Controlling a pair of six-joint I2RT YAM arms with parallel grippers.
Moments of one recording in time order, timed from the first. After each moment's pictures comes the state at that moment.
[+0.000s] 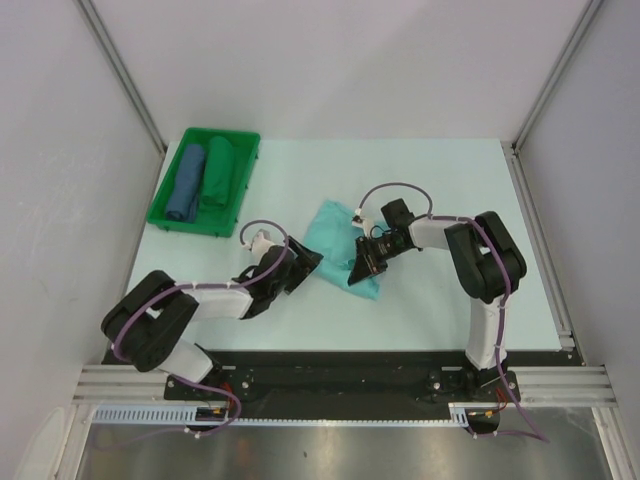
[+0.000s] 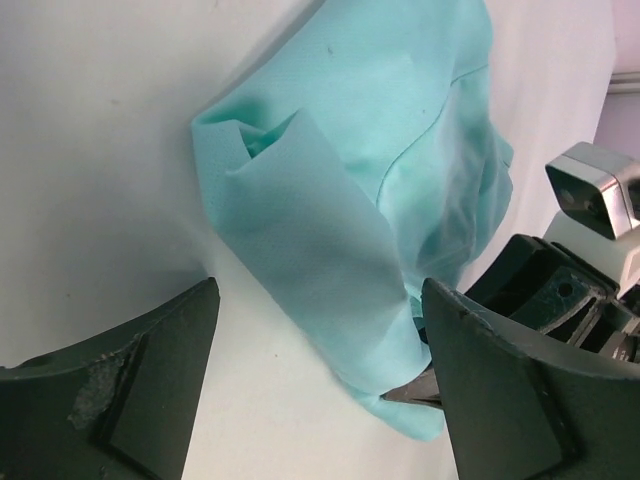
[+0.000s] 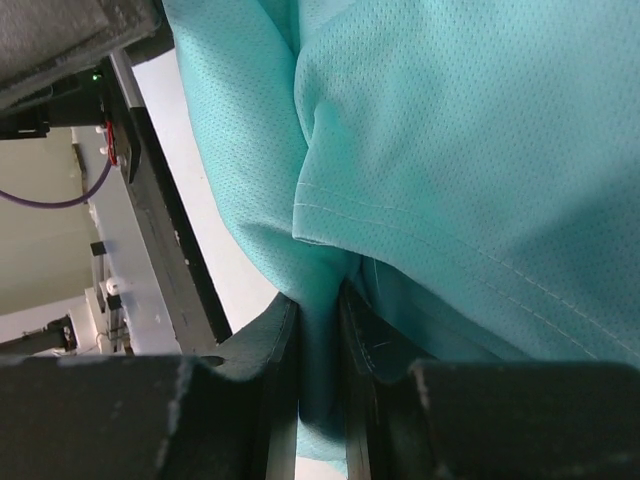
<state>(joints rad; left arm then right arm) -0.68 1.48 0.49 0.36 -0.25 -1.28 0.41 1.99 1.12 -0.33 -0.98 0.02</state>
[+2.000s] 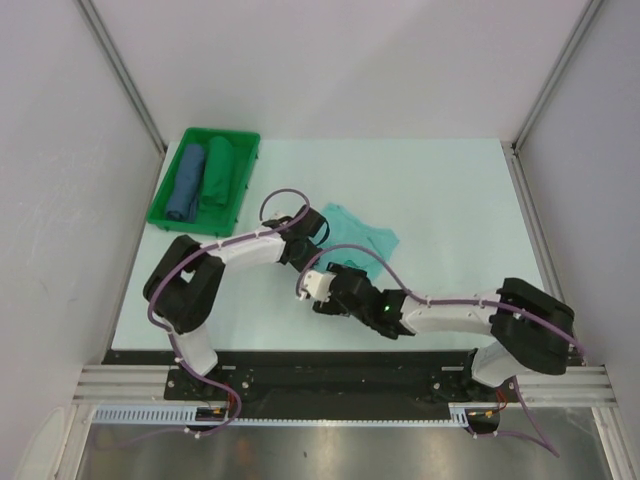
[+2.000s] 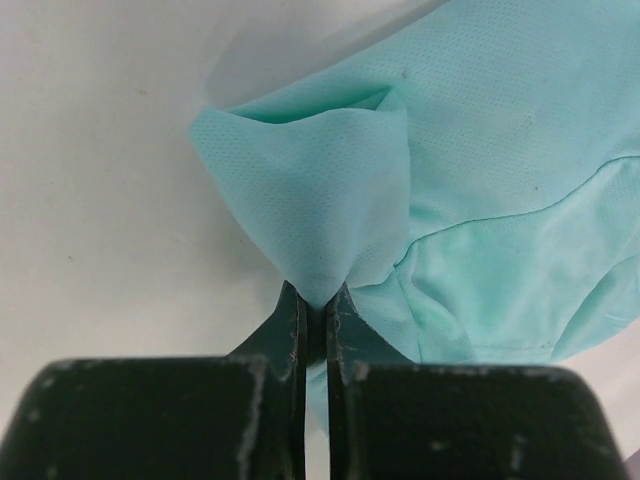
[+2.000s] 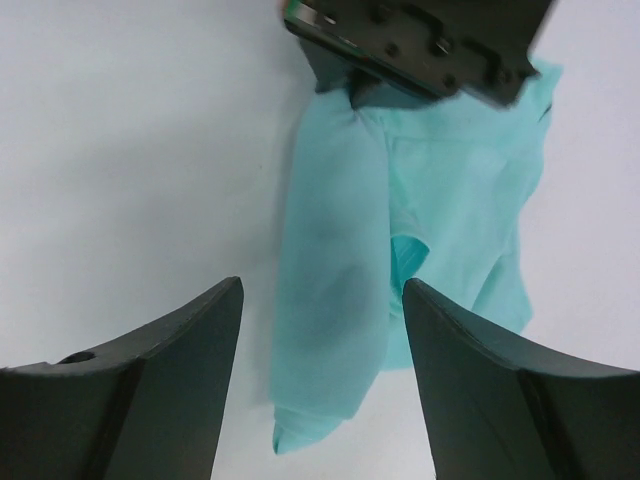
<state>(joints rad) -0.66 1.77 1.10 -0.49 -0.23 -1.38 1.11 1.47 0.74 0.10 0.33 -0.43</state>
